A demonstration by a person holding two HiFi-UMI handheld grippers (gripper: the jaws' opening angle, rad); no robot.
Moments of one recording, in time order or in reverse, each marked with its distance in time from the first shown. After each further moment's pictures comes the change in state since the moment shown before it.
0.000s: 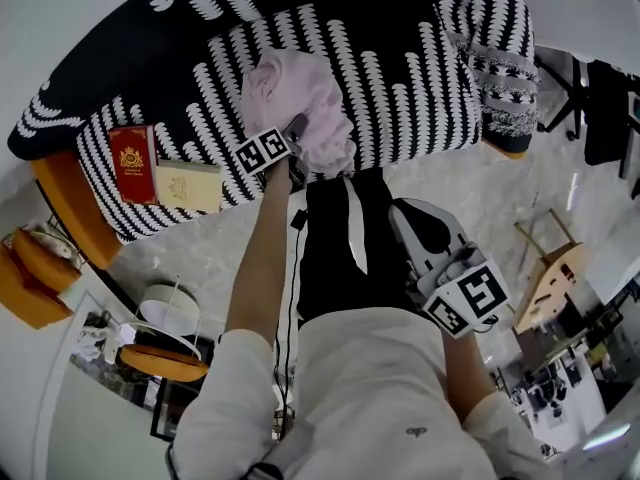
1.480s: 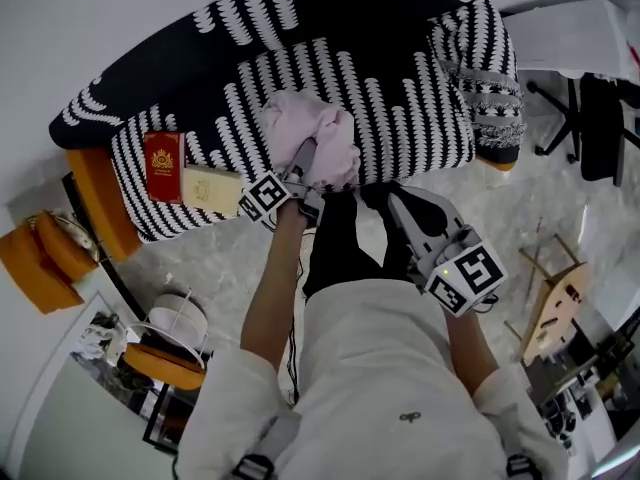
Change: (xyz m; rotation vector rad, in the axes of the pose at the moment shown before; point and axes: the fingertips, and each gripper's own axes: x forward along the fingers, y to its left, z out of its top) left arm -0.157 -0.141 0.012 -0.191 -0.289 -0.410; right arm -0.056 0.036 0.049 -0.110 -0.116 0.088
